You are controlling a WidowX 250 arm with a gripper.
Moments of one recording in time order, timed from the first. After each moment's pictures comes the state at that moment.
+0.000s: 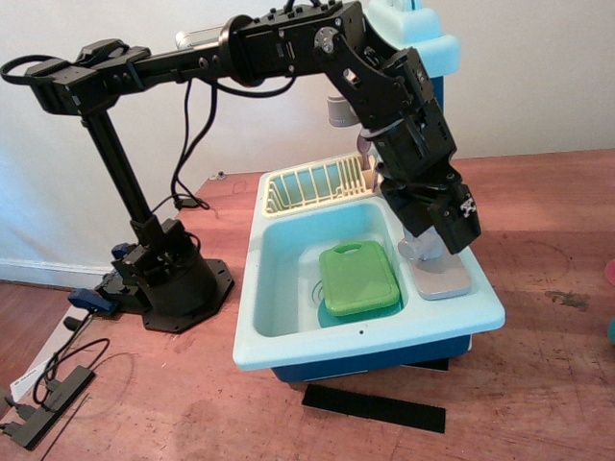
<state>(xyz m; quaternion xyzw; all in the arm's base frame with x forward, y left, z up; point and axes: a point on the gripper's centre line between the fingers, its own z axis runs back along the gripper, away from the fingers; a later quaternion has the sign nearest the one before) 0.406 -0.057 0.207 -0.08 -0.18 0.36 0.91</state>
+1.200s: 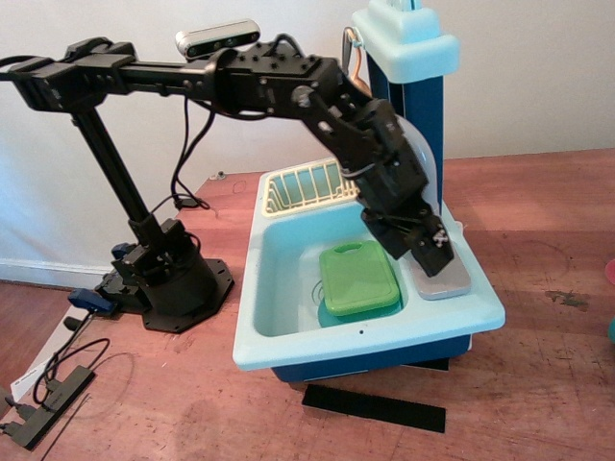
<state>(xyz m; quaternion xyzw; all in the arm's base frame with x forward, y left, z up) 0.380 -0.054 0.174 -0.06 -0.19 0.39 0.90</state>
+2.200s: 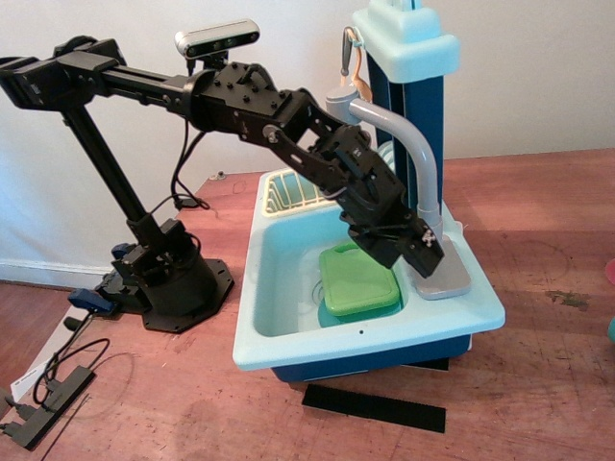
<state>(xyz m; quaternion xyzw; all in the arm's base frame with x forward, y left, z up) 0.380 -0.053 0.168 -0.09 -0.24 0.45 0.85</state>
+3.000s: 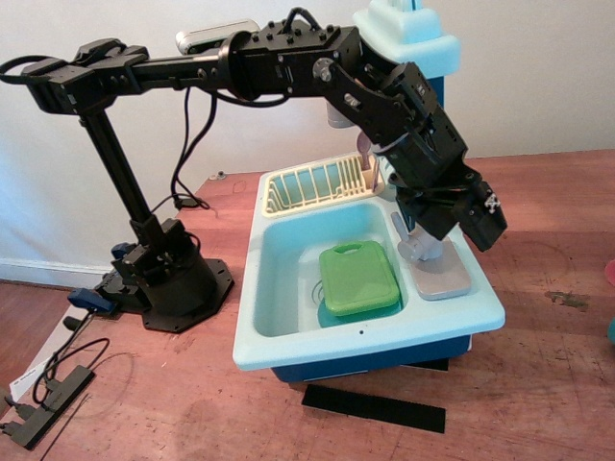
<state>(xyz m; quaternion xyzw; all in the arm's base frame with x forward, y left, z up) 0.424 -0.053 0.202 -0.09 -0.26 0.39 0.88</state>
